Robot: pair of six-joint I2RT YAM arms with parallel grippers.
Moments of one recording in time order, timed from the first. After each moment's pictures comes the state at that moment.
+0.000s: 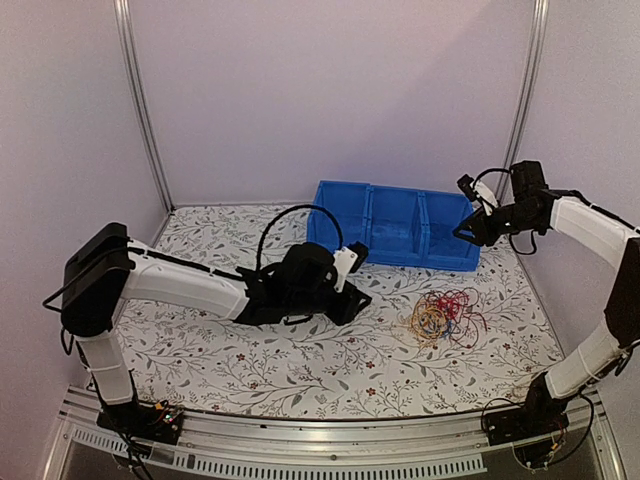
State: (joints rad) left arm -1.07 1.84 1.09 0.23 -0.12 -0.23; right arm 0.07 1.52 1.23 -0.53 -0.54 -0.47
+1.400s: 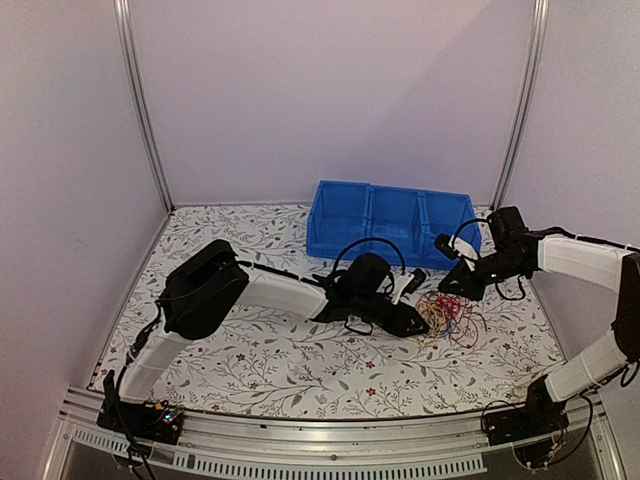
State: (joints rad) left arm -1.05 2.45 1.70 0.22 0.55 -0.45; right arm 0.21 1.41 0.86 -0.49 -0.60 -0.64
